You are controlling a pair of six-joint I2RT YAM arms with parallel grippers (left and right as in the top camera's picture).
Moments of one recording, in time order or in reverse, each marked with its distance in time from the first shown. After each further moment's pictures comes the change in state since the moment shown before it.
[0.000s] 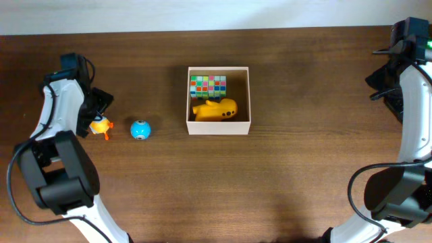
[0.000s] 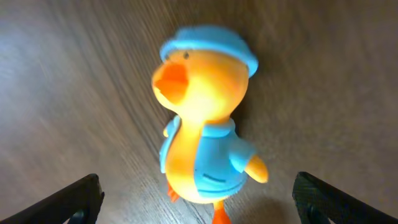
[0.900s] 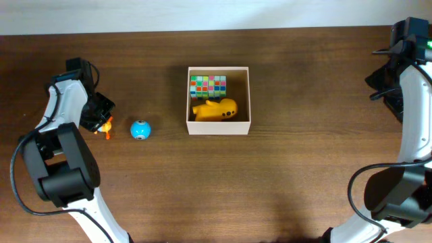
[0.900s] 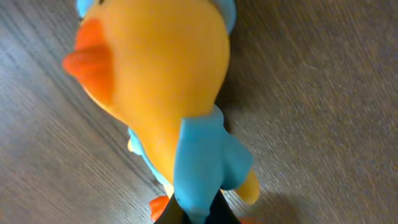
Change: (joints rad) left arm 0.000 0.060 0.000 0.019 0.091 0.130; right arm 0.000 0.000 0.000 0.000 0.000 0.000
